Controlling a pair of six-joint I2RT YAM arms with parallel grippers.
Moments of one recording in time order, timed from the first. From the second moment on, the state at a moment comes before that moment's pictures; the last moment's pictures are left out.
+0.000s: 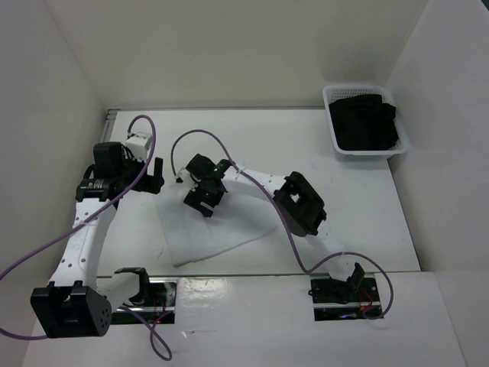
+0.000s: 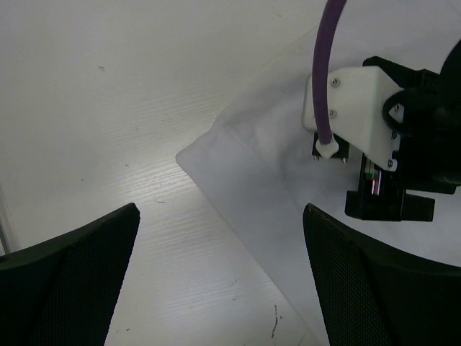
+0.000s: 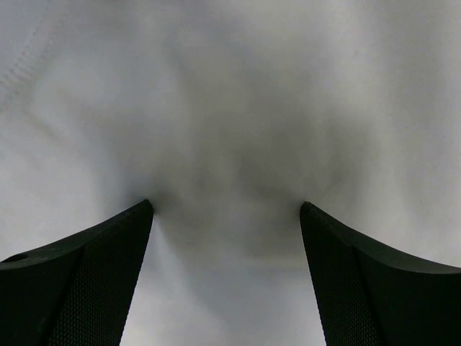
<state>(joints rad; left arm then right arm) 0.07 1.06 0.99 -0.64 0.23 0.20 0.94 2.30 1.86 -0.68 -0.06 -0.21</state>
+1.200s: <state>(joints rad) 0.05 1.09 0.99 -0.64 0.28 0.20 0.46 2.13 1.87 -0.77 -0.18 0.07</state>
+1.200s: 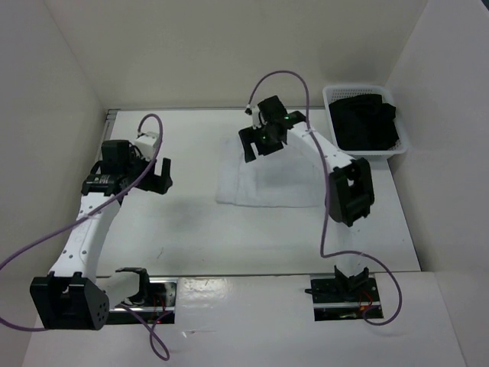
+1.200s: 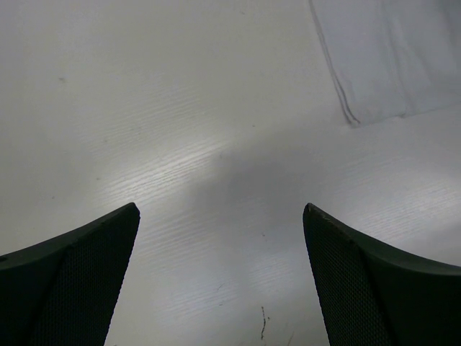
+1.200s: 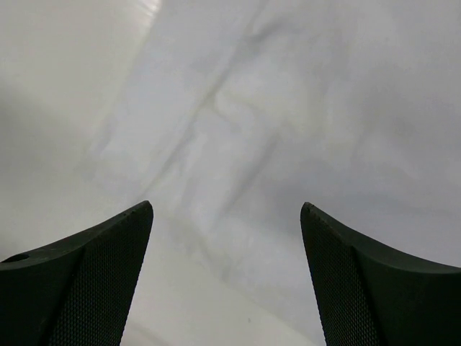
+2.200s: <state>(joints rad) -0.42 1.68 1.28 -0.60 0.16 0.10 0.35 1.30 1.13 -0.59 -0.05 -0.11</state>
